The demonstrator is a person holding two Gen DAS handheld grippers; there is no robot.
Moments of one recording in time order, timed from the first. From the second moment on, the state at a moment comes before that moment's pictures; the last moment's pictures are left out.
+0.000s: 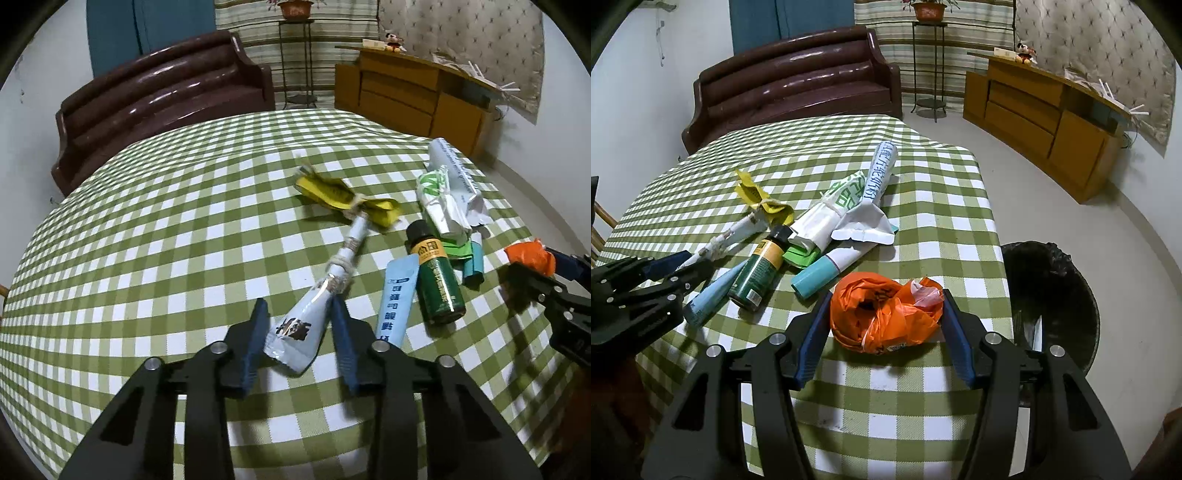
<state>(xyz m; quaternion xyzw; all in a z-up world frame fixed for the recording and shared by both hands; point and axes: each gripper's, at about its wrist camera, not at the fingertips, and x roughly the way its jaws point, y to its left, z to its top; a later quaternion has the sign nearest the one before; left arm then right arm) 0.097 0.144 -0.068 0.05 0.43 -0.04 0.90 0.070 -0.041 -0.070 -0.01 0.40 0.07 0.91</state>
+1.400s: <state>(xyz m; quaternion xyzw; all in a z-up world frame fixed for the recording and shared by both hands) 0.065 0.020 -0.019 0.02 0.34 -0.12 0.93 0.051 -0.161 -0.046 -0.01 0.35 -0.05 0.94</state>
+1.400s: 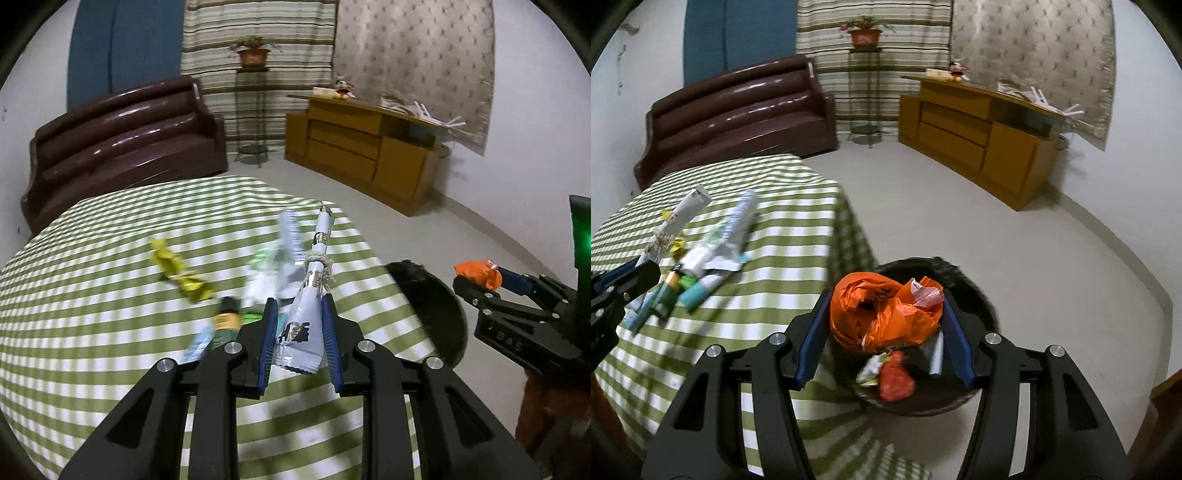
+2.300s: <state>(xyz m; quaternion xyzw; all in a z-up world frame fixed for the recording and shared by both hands) 0.105 -0.091 -0.048 0.06 0.37 -0.16 0.91 0.073 -0.232 -0.068 0.03 0.36 -0.09 0.93</state>
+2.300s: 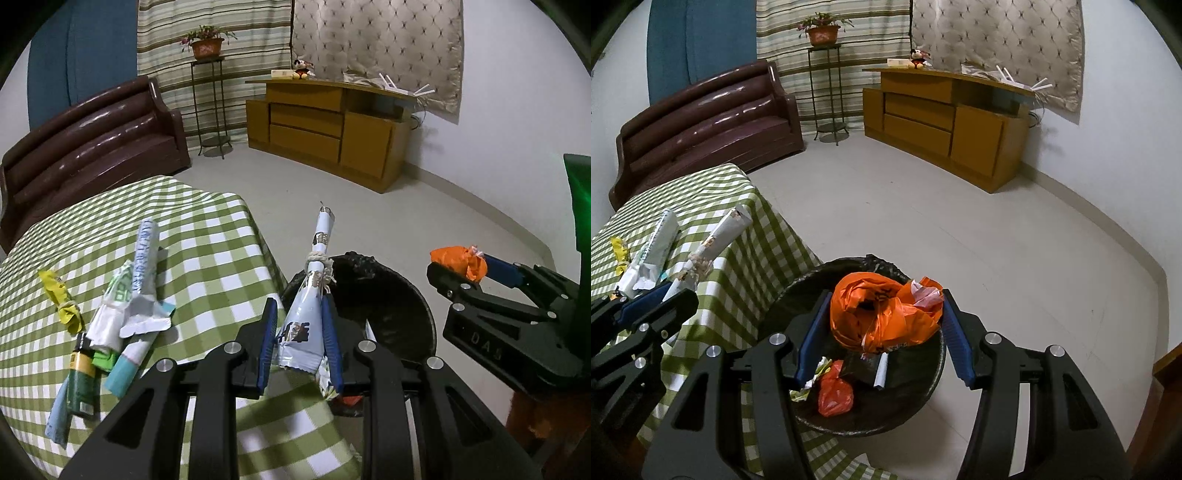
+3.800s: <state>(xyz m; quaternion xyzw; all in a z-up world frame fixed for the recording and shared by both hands) 0.061 0.010 -0.035 0.04 0.36 -0.09 0.93 0.056 -0.144 -0.053 0.00 0.36 -0.02 0.93</state>
